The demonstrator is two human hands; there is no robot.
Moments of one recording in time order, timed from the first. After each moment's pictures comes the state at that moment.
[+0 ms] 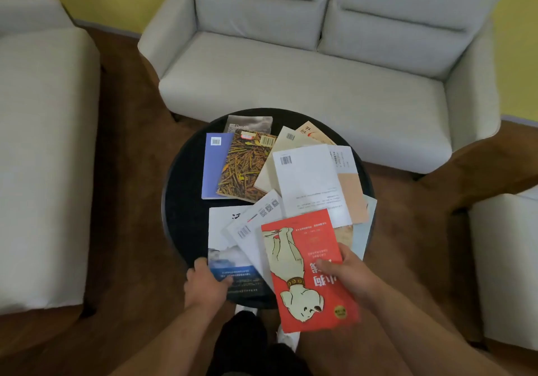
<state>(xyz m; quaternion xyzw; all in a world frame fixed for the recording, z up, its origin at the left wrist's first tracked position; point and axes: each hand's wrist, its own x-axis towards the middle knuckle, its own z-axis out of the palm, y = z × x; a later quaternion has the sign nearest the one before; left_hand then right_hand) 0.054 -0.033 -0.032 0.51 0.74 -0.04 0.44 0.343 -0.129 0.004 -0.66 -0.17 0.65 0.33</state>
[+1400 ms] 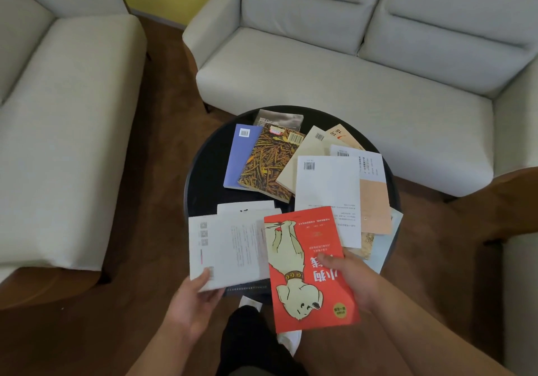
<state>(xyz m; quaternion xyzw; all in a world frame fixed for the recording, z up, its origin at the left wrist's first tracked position) 0.014 -0.075 -0.017 -0.01 0.60 0.37 0.71 0.328 -0.099 0.001 -0.65 -0.11 0.69 0.30</state>
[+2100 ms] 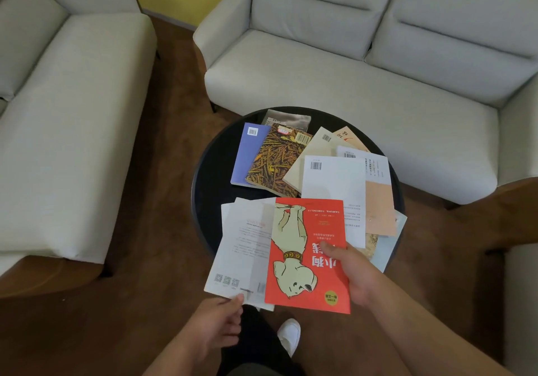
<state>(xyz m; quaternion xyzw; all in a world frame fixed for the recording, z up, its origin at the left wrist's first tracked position) 0.024 -0.110 -0.009 0.21 0.69 0.06 0.69 0.313 -0.092 0.013 -0.65 -0.07 0.67 0.35</state>
